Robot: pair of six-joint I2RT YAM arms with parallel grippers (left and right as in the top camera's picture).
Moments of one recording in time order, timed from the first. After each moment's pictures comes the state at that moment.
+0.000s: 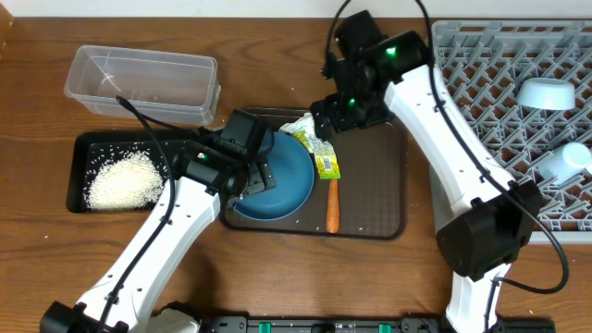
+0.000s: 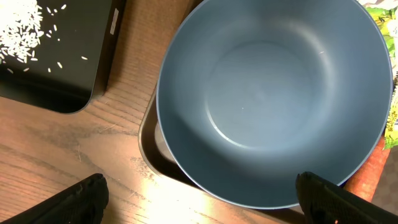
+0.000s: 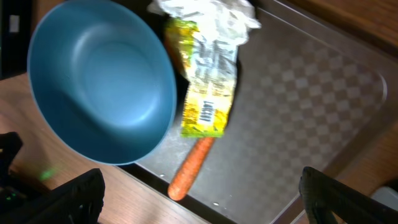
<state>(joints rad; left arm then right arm) -0.42 1.39 1.12 -1.06 -0.17 -0.75 0.48 2.04 2.05 -1.37 -0.20 0.11</state>
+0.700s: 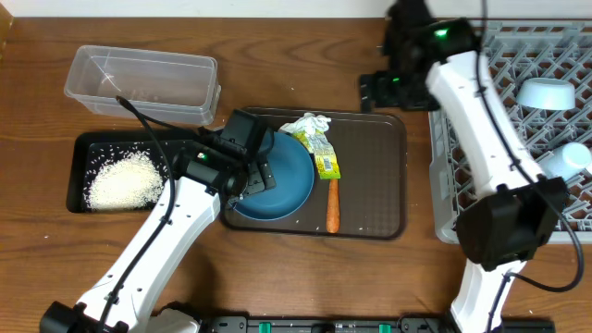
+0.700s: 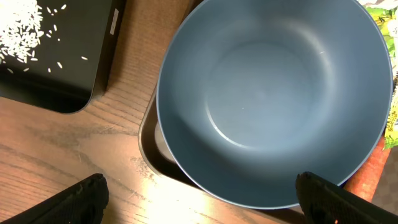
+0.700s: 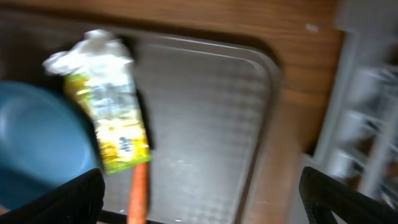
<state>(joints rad) -0.42 1.39 1.12 -1.06 -0.17 -0.75 0.26 2.04 2.05 -1.37 -0.07 0.25</state>
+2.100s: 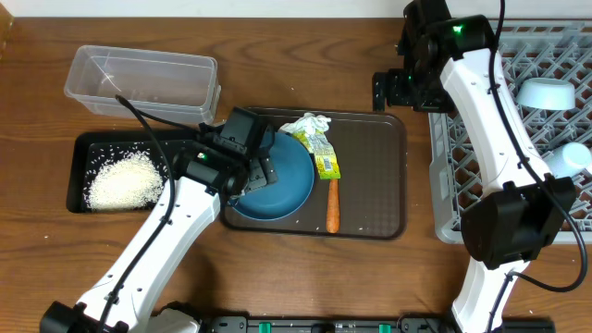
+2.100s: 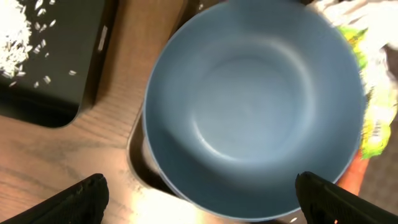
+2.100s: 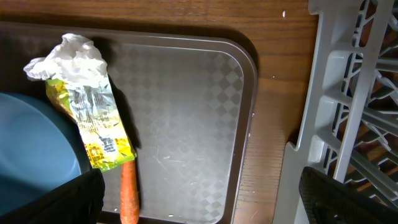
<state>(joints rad) -0.42 1.39 1.12 -0.98 -0.17 -0.75 0.23 2.04 2.05 -1.39 -0.07 0.26</state>
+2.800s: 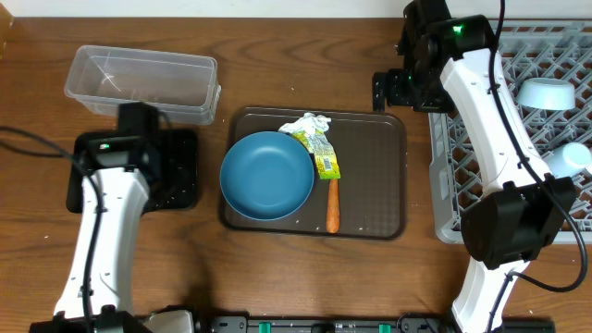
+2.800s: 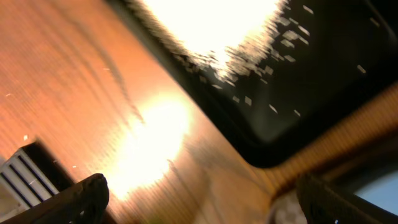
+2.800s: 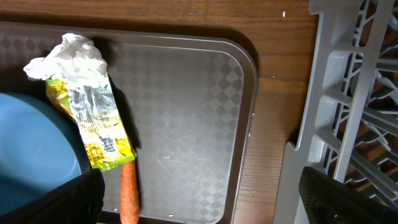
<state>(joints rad) 0.14 1.39 1.12 -1.18 -0.27 -0.75 0.23 2.04 2.05 -1.39 -0.07 0.26</state>
